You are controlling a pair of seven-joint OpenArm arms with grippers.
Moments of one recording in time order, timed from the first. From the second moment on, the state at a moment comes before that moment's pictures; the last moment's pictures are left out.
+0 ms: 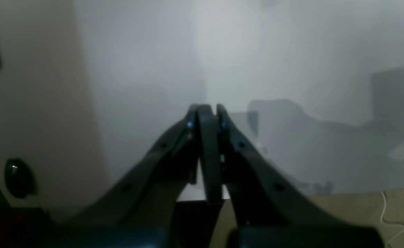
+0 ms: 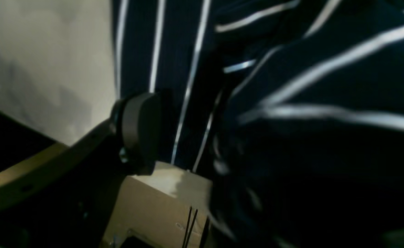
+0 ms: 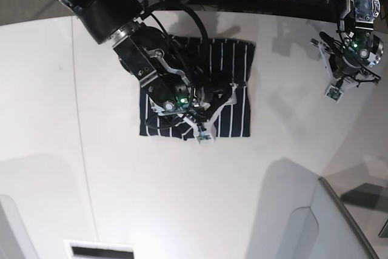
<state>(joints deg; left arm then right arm) 17.0 -26.0 -12.7 90.7 6.2 -25.9 47.9 11.0 -5.1 -37.2 77.1 22.5 -19.0 -60.9</state>
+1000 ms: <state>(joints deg) 17.7 -27.7 -22.9 83.4 5.9 -25.9 39.0 3.2 2.1 -29.5 101.1 21.7 -8.9 -64.8</state>
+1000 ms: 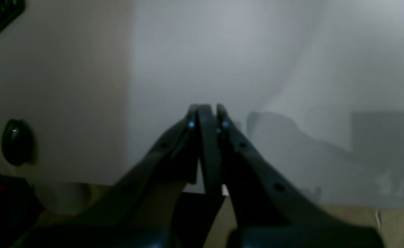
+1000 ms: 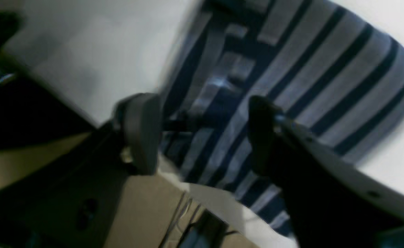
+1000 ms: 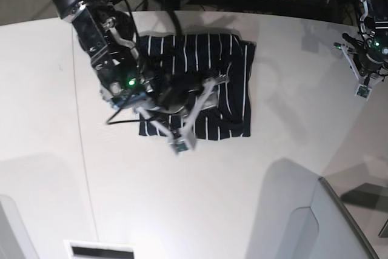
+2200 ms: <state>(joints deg) 13.8 -21.8 -23.2 80.6 6.0 -33.6 32.8 2.1 2.6 -35.4 84.1 22.4 -9.1 -51.8</state>
